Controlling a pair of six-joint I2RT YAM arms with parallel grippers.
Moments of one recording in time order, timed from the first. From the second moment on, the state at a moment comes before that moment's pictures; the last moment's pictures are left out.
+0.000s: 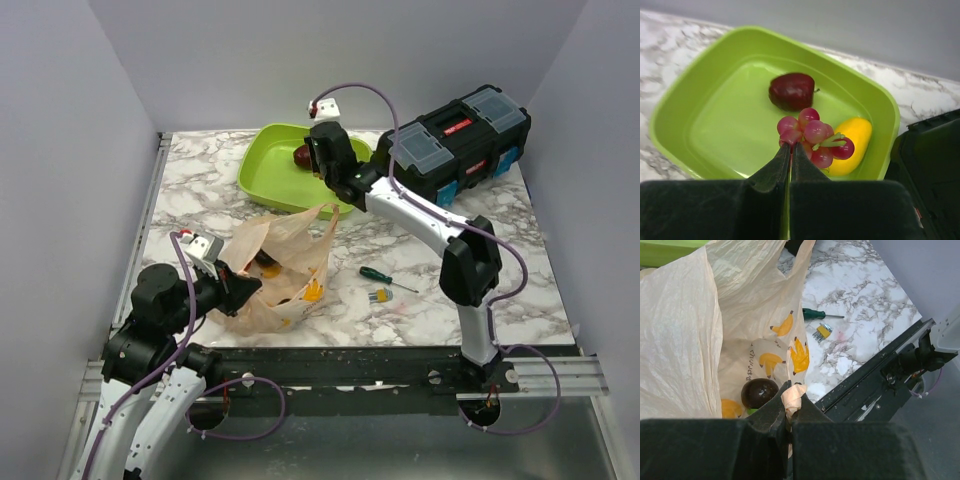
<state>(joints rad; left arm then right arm) -0.35 0.35 0.77 -0.72 0.44 -0.34 0.77 2.01 1.86 -0.14 0.51 0.10</state>
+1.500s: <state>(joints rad) -0.33 0.35 0.76 -0.72 0.45 -0.33 0.59 2.23 1.96 -0.36 0.30 0.19</state>
